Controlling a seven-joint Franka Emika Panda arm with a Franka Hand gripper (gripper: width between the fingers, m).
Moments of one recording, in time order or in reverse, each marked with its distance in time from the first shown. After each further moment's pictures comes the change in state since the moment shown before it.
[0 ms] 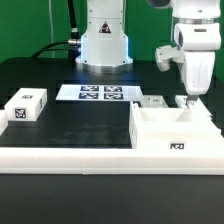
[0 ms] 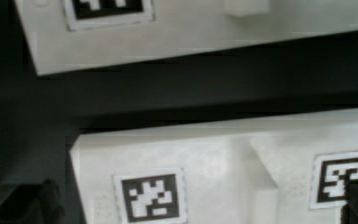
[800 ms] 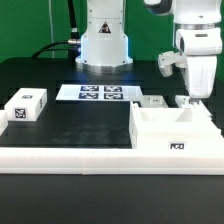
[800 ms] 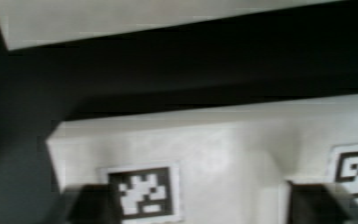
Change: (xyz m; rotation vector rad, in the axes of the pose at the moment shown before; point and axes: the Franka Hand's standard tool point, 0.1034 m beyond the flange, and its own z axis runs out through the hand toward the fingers) arm 0.005 0.001 0.006 -0.019 0.023 0.002
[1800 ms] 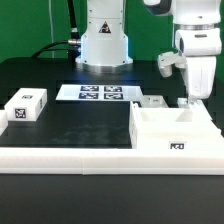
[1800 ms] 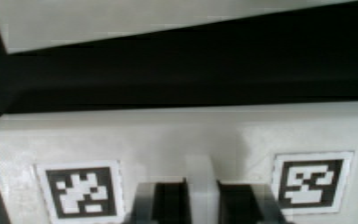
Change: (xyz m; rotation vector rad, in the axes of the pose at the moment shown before) arm -0.002 0.002 -0.008 -0.002 -0.010 0.009
